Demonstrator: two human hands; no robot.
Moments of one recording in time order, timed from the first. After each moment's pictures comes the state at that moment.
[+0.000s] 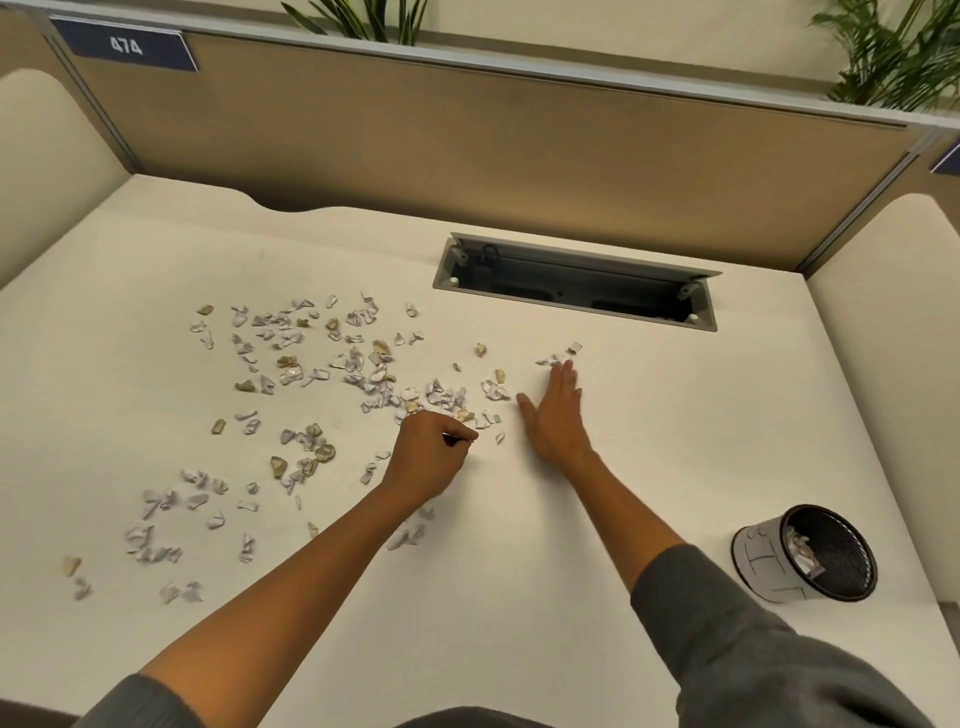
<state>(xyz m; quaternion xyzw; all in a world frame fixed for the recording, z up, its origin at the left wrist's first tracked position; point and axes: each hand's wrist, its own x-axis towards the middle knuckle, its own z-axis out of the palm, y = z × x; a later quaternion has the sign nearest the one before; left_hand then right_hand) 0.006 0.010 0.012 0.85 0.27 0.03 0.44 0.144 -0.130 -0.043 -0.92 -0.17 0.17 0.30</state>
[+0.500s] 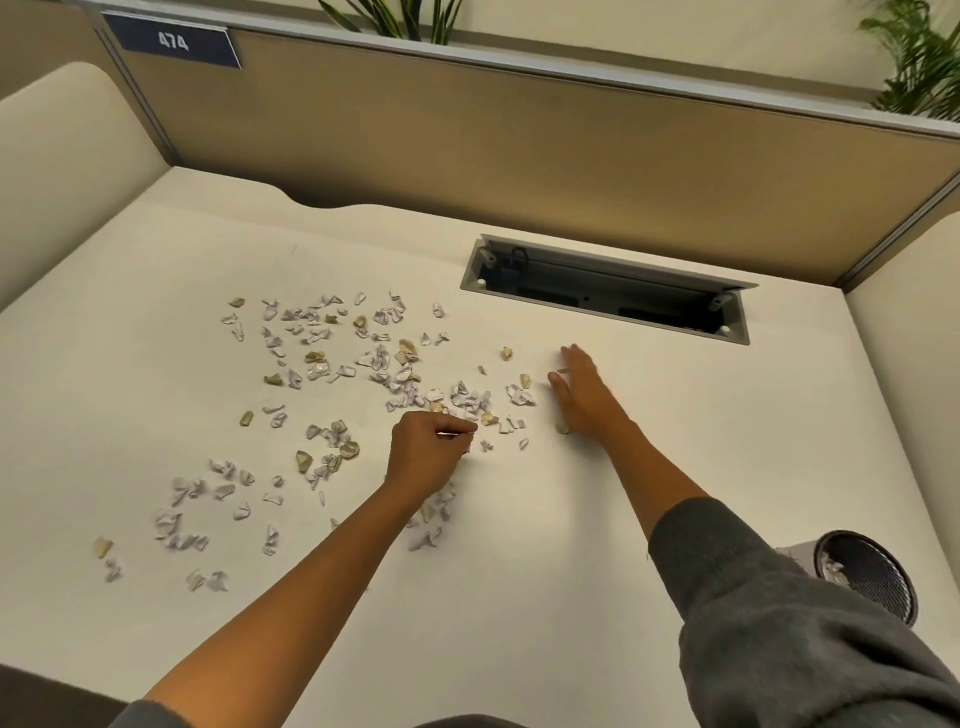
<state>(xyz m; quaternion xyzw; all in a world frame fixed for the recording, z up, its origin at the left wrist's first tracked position) -0.008 0.028 0.021 0.75 0.35 0.06 0.55 0.199 -0.128 -0.036 -0.91 -0.24 0.20 0.28</state>
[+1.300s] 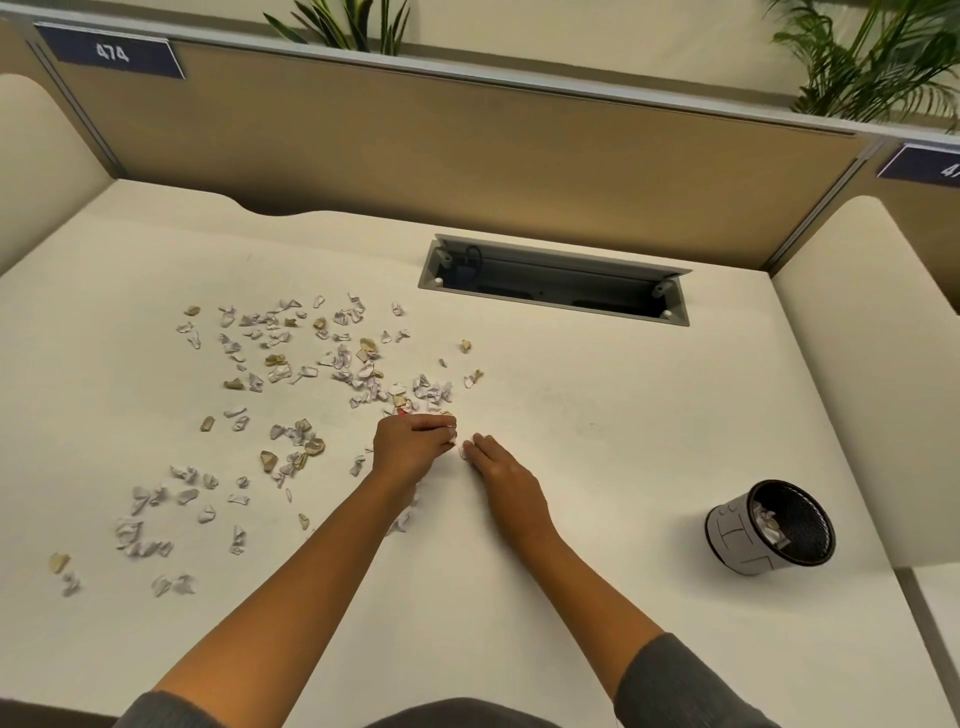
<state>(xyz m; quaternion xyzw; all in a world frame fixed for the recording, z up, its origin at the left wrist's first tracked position) -0.005 0.000 0.014 0.59 0.38 0.07 0.71 0.039 -0.150 -0.056 -0.91 -0.33 0.12 0.23</state>
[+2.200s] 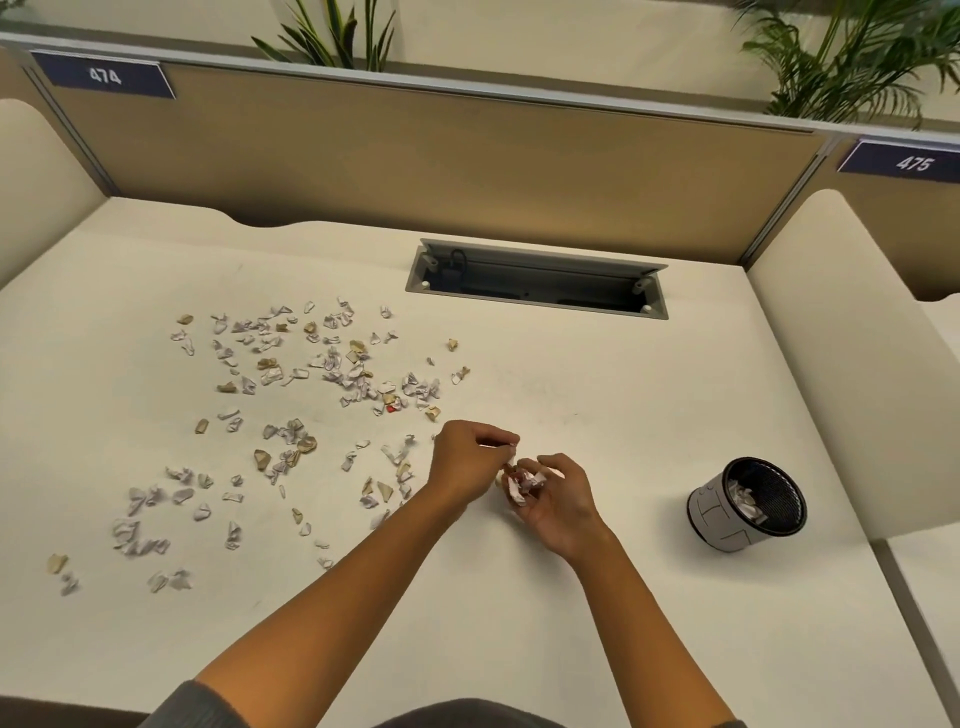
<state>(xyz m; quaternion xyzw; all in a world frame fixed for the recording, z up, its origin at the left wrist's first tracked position) -0.006 -0.076 0.036 0.72 0.28 0.01 0.64 0.031 -0.210 -0.002 -0.39 0.24 0.39 0.80</state>
